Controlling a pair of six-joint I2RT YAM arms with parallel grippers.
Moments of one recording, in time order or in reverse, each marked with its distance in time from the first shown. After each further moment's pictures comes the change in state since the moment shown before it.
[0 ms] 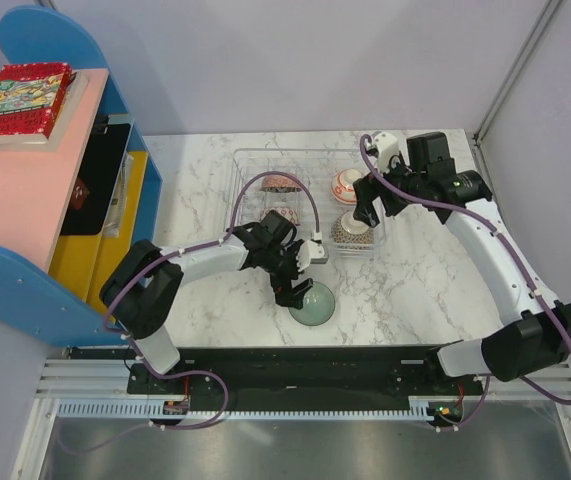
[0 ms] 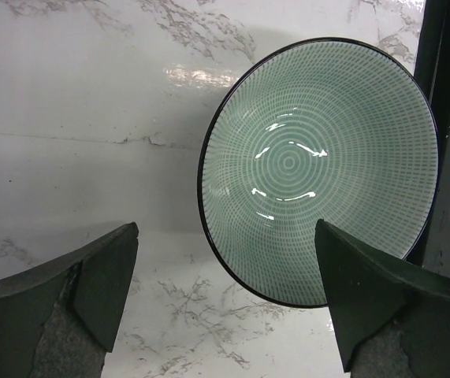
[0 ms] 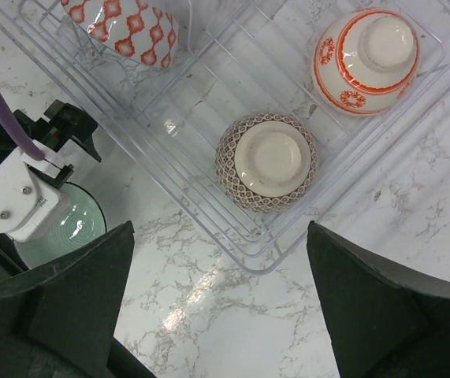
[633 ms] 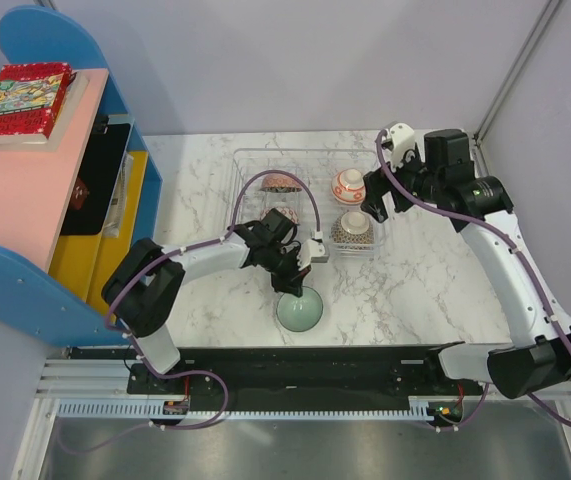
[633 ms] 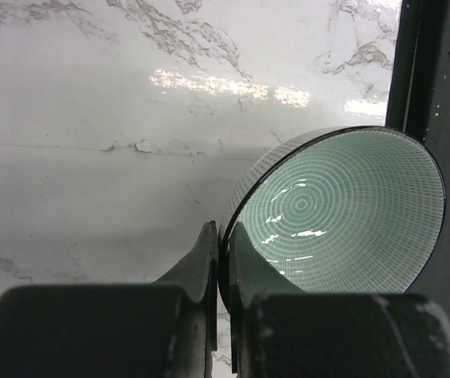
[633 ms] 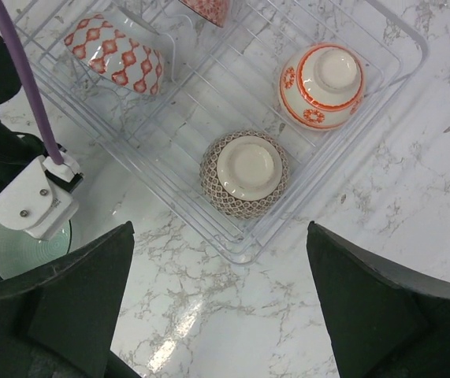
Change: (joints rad) left arm -0.001 0.016 0.020 -0.023 0.045 -0.005; right arm -0.013 -0.096 0.027 0.000 0.050 0.019
